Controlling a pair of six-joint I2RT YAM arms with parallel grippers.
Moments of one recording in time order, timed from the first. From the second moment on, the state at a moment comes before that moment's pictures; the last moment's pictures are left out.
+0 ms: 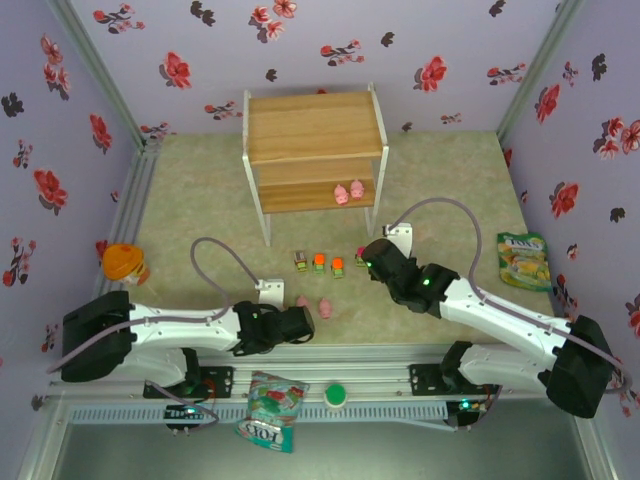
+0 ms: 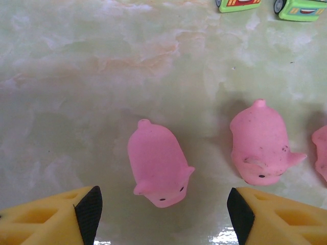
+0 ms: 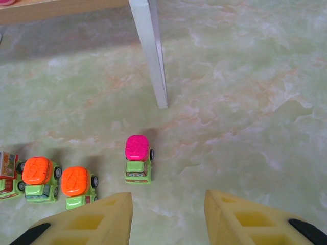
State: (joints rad) left arm -1.34 1.32 0.63 -0.60 -0.58 -1.24; right arm 0.90 1.09 0.74 -0.54 0.57 0.73
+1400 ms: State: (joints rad) left arm -1.27 1.47 0.65 -0.55 -0.52 -1.26; right arm 0.90 1.08 0.72 -0.53 0.57 0.73
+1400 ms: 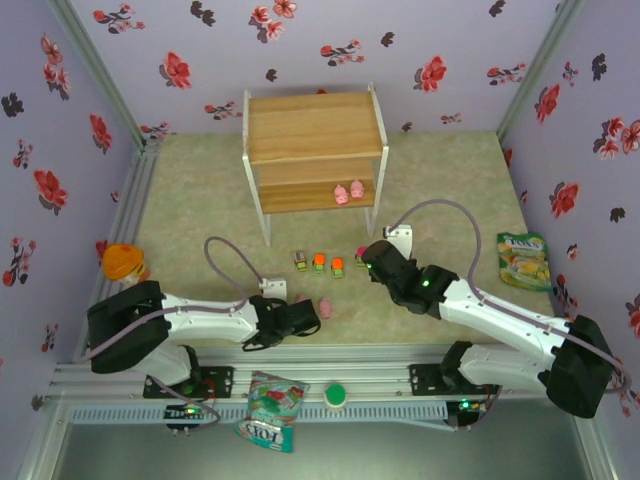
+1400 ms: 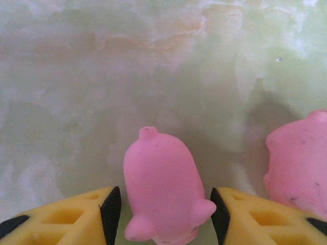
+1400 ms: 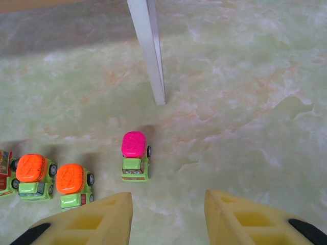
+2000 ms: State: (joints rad) left arm -1.26 1.47 0.65 -0.55 -0.52 -1.26; right arm 0.90 1.08 0.72 -0.52 0.57 0.73
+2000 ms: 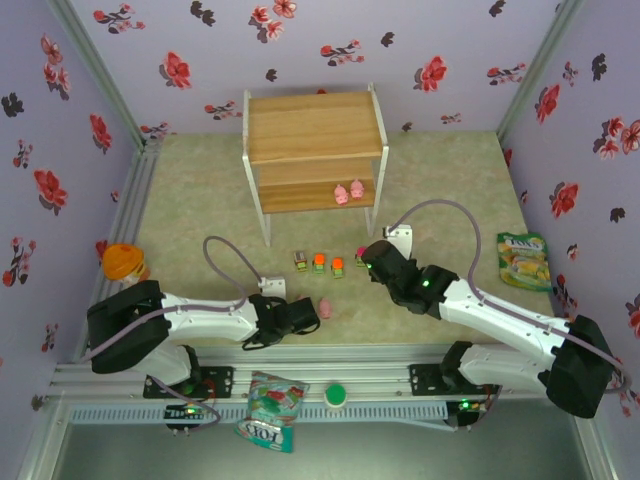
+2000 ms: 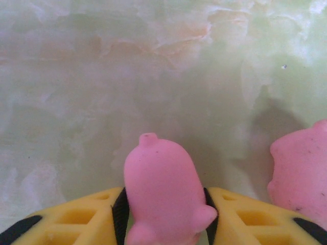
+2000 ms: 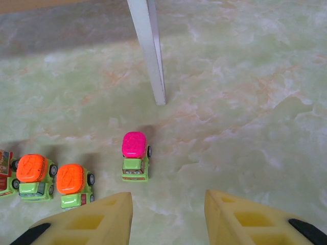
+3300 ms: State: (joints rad) left arm -1.25 1.38 0.86 -0.70 -0.59 -1.07; right arm 0.89 1.06 0.70 -0.52 0.57 0.73
